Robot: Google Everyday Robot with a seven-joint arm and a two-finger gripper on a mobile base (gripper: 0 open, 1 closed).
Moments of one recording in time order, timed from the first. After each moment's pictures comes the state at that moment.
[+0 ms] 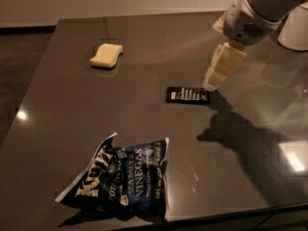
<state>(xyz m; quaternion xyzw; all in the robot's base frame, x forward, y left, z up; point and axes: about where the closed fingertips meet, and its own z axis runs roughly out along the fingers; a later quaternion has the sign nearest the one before) 0.550 -0.139 0.966 -0.61 0.76 0.02 0.25</state>
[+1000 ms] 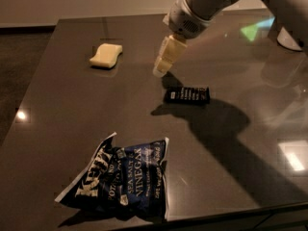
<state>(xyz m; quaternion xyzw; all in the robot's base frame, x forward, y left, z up) 0.623 -0.022 0.949 -0.64 0.70 0.08 0.30</state>
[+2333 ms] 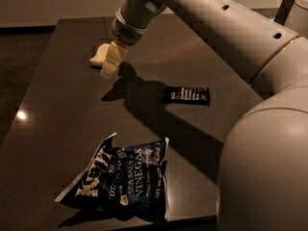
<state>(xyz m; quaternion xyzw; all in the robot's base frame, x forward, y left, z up) 0.670 0.107 0.902 -0.62 0.73 0.11 0.26</state>
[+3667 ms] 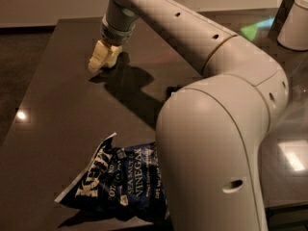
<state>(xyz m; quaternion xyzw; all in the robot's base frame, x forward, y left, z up) 0.740 0.145 0.860 -0.51 0.82 0.10 0.24</state>
